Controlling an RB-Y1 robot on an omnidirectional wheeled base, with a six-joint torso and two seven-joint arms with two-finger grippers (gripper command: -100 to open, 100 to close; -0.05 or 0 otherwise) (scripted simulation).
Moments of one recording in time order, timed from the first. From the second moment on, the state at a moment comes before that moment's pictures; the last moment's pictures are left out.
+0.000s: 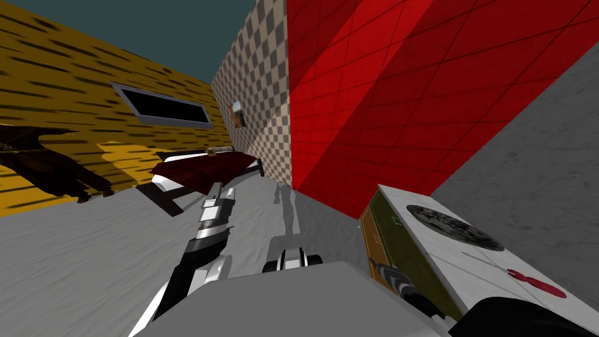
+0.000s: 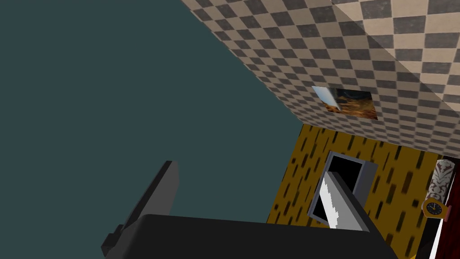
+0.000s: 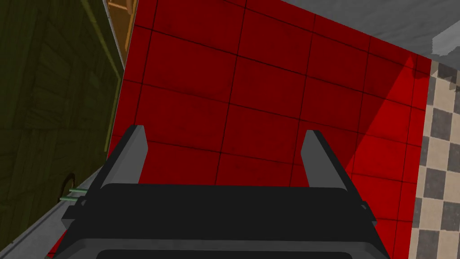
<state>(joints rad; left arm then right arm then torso) 0.51 0.00 0.02 -2.29 -0.02 -0.44 -0.08 0.68 -0.55 -0.11 -1.35 0.44 -0.06 0.56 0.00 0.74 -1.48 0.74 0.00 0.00</state>
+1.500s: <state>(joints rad) 0.51 0.00 0.02 -2.29 -0.02 -0.44 -0.08 0.73 -0.74 -0.14 -0.96 0.59 0.15 0.69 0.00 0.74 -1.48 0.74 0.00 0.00</state>
